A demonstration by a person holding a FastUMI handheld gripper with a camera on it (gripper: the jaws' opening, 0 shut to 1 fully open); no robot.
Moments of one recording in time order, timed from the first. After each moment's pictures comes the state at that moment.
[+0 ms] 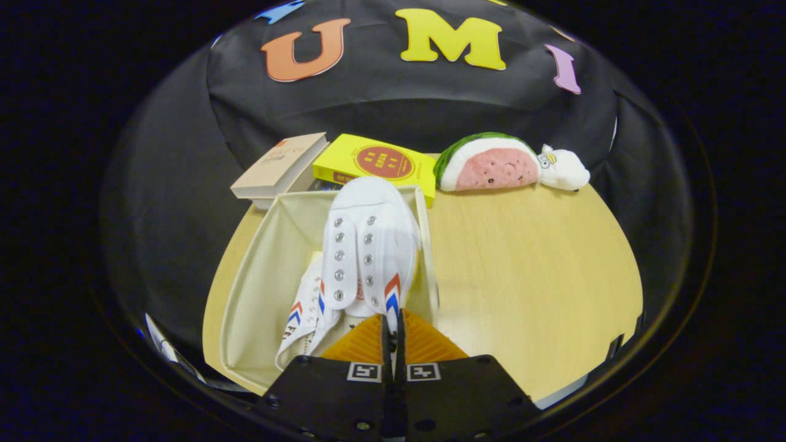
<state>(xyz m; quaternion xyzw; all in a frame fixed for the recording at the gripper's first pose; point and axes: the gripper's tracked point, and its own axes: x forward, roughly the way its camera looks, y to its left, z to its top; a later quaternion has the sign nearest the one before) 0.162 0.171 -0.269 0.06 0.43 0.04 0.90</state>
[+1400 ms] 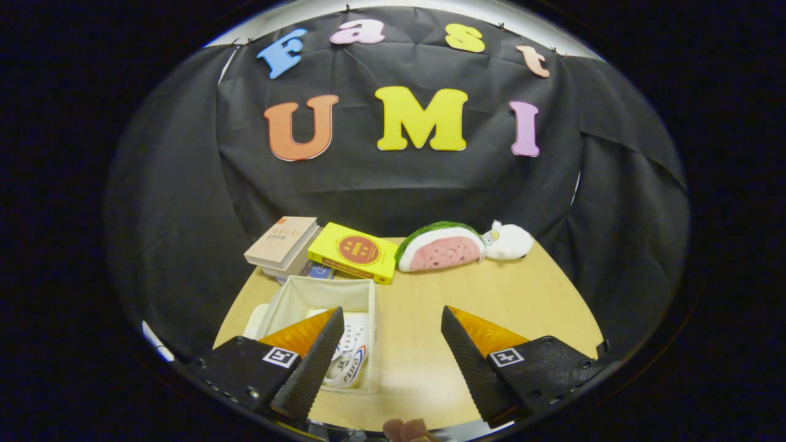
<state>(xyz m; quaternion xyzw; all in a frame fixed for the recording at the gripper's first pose) 0.106 0.068 -0.095 0.05 0.26 0.01 0.97</state>
